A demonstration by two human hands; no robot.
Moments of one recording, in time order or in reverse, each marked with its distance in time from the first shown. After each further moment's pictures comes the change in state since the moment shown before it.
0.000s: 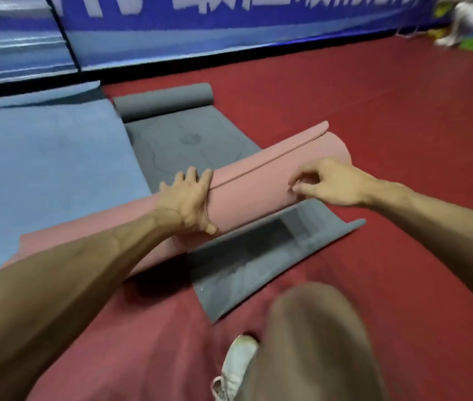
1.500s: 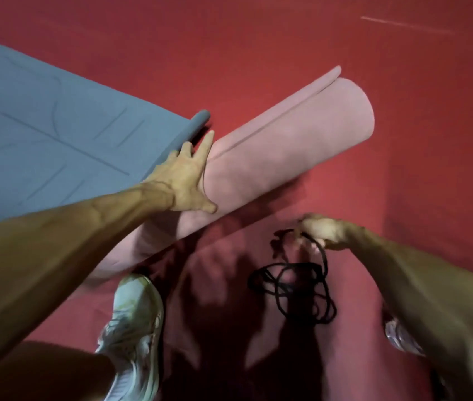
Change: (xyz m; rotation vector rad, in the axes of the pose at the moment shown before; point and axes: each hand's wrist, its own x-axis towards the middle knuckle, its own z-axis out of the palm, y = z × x) left_hand -0.042 0.318 0.103 -0.022 -0.297 0.592; right_hand -0.337 0.239 0.204 0.993 -0.183 0.995
